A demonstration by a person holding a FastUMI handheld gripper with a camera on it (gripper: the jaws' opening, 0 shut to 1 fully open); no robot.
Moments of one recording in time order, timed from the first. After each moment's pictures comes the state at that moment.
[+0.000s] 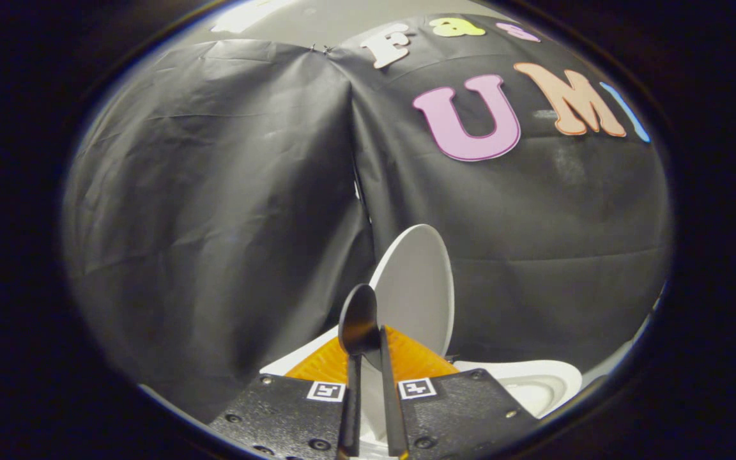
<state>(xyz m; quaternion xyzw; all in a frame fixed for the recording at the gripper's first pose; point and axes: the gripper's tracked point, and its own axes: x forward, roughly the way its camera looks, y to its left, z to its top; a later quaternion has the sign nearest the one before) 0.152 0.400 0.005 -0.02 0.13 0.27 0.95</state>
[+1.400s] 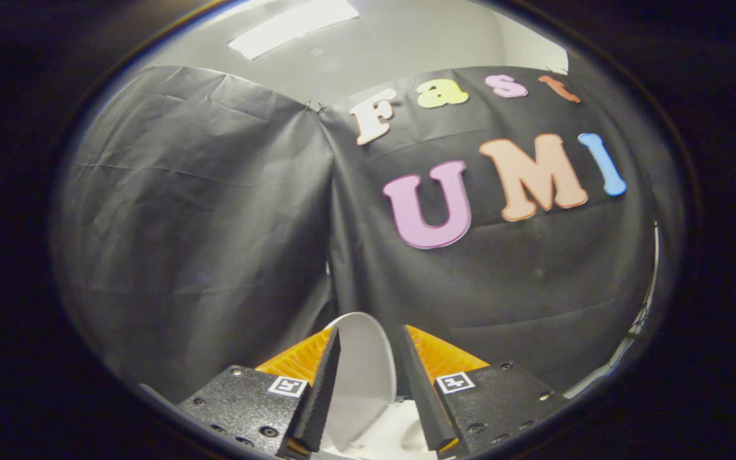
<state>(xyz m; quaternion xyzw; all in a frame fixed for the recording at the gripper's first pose) 0.073 0.259 0.124 0.00 -0.03 0.17 0.98</state>
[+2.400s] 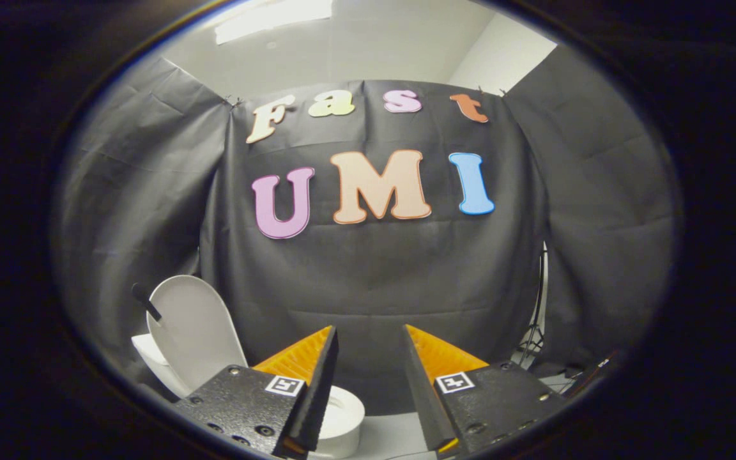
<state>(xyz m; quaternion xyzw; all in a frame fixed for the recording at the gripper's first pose) 0.020 -0.054 0.108 -0.02 -0.04 -0.02 1.00</state>
